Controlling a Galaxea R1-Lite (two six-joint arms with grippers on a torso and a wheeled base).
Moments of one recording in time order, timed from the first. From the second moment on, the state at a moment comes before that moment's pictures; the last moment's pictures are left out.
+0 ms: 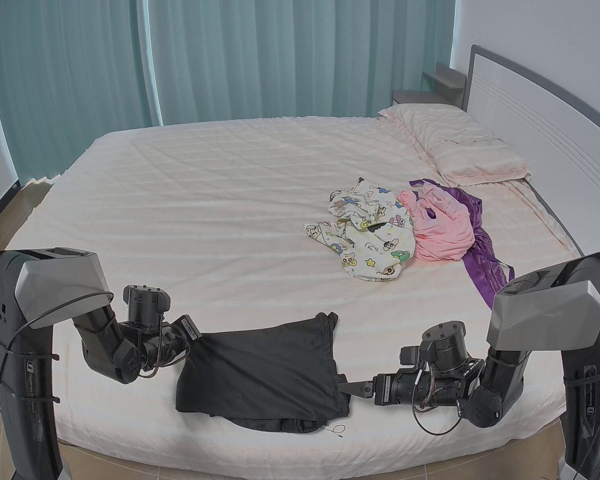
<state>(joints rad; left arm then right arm) -0.16 2.37 -0.74 -0.96 -0.03 -0.73 0.53 2.39 -0.54 -1.21 0.31 0.54</state>
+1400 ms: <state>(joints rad) 0.00 1.22 -0.17 -0.75 -0.21 -0.68 0.37 1.44 -0.12 -1.16 0.00 0.51</state>
